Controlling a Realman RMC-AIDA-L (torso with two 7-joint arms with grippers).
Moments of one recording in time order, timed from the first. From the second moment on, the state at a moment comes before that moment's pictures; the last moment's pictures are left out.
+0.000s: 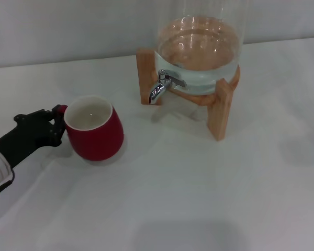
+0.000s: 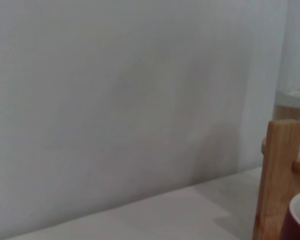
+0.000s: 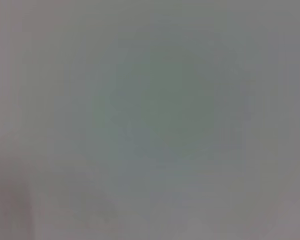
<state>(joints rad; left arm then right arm) -0.56 -2.08 0.91 0.22 -1.83 -1.03 2.32 0.15 1.98 2.67 0.94 -1.46 1.19 -1.76</state>
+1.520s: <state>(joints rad) -0.70 -2.09 1.17 0.23 -1.83 -0.87 2.19 0.16 1.99 2.67 0.94 -1.44 1.22 -1.76</state>
